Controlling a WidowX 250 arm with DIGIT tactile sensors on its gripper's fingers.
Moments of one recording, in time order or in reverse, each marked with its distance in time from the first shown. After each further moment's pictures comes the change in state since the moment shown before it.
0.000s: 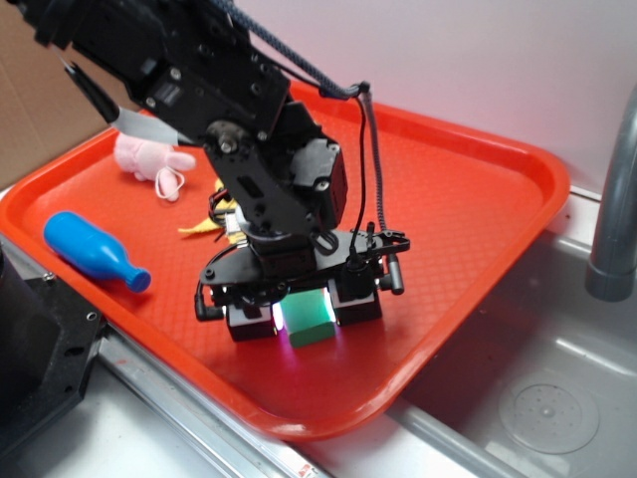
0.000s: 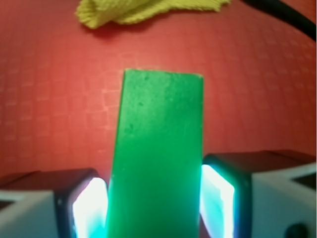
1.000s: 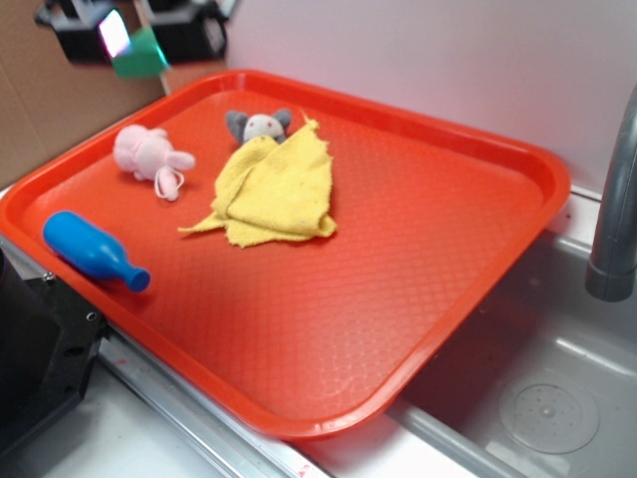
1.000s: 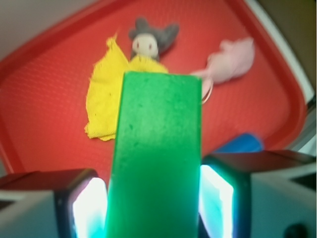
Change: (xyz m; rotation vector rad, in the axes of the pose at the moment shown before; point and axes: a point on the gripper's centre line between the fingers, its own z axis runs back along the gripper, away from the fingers) arm 0.118 0.064 0.154 -0.112 0.063 -0.396
